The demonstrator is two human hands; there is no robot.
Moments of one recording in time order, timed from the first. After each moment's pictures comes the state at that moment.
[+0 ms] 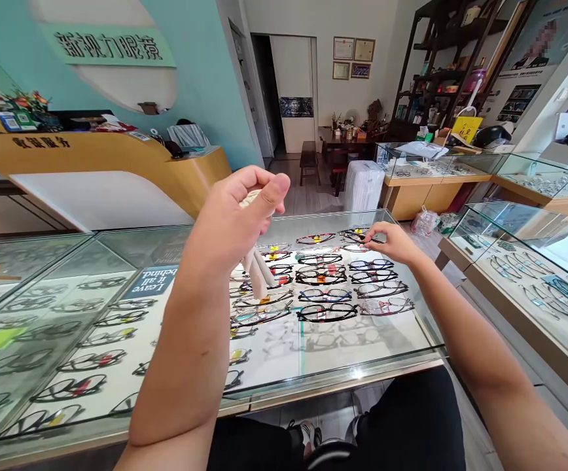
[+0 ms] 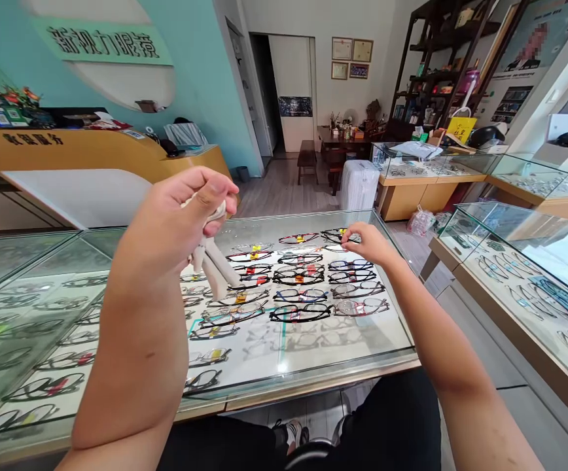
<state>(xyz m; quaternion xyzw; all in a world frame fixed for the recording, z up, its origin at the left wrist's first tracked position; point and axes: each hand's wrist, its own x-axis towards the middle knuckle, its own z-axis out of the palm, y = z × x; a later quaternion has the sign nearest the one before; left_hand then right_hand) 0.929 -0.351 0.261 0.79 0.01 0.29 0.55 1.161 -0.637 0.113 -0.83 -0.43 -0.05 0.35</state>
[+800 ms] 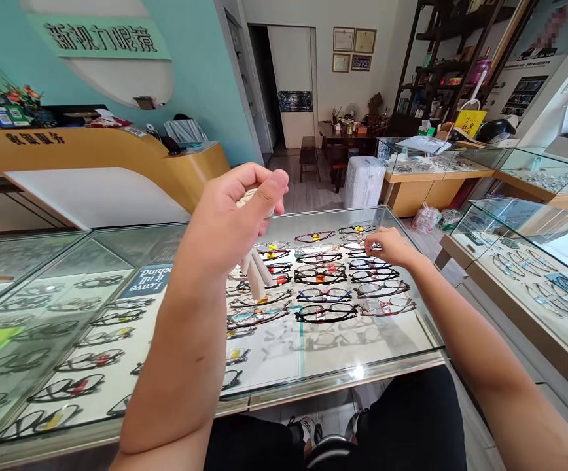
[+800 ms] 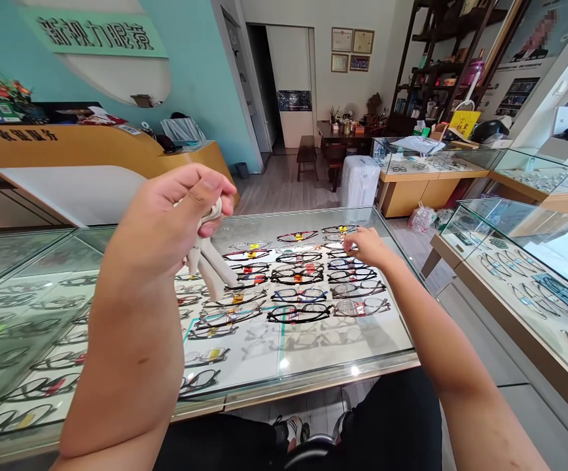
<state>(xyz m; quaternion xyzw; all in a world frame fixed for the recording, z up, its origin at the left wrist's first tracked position) 0.933 -0.352 0.257 0.80 0.00 0.29 0.53 1.176 -0.636 0.084 -0.89 -0.44 -0.01 0.13</state>
